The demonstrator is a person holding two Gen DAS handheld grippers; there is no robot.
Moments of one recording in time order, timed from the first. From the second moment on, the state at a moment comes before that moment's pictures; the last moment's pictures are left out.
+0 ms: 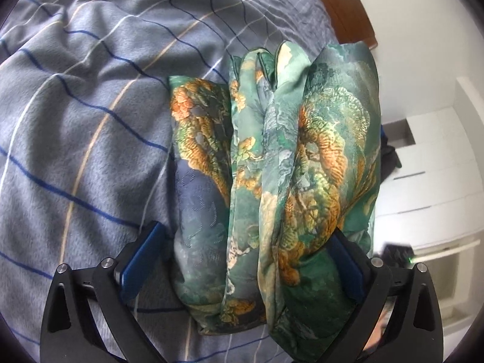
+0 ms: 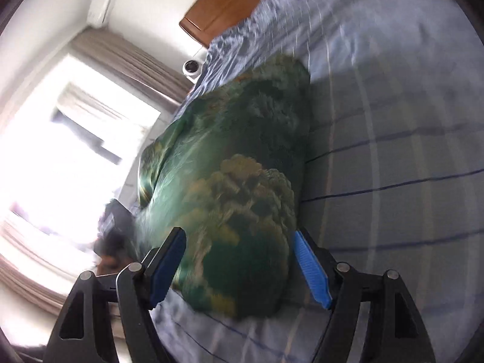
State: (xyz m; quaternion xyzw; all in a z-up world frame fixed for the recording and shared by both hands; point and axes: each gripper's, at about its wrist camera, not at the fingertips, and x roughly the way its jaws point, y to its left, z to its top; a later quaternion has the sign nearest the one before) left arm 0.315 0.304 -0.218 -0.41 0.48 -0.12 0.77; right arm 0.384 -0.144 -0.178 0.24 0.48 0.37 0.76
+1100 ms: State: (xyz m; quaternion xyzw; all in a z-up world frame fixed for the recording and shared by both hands) left arm 0.457 0.276 -0.139 -0.36 0.42 -0.12 0.83; right arm 0.464 -0.076 -0.098 0.13 0.39 0.46 0.78
